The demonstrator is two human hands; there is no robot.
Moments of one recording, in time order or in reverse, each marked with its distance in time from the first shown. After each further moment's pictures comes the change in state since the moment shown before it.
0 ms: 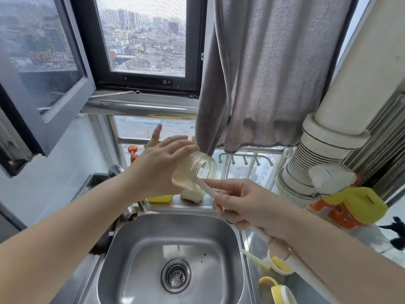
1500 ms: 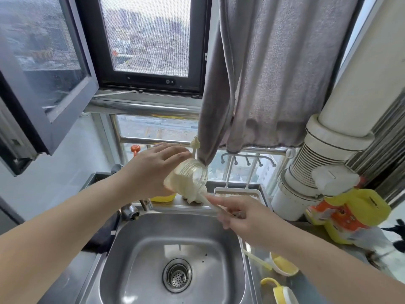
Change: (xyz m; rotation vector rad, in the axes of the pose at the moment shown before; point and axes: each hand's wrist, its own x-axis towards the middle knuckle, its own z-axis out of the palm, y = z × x) left_hand -0.019 -0.017 0.002 -0.021 -0.037 0.056; right_hand -0.009 0.017 0.010 -0.498 0.119 -0.054
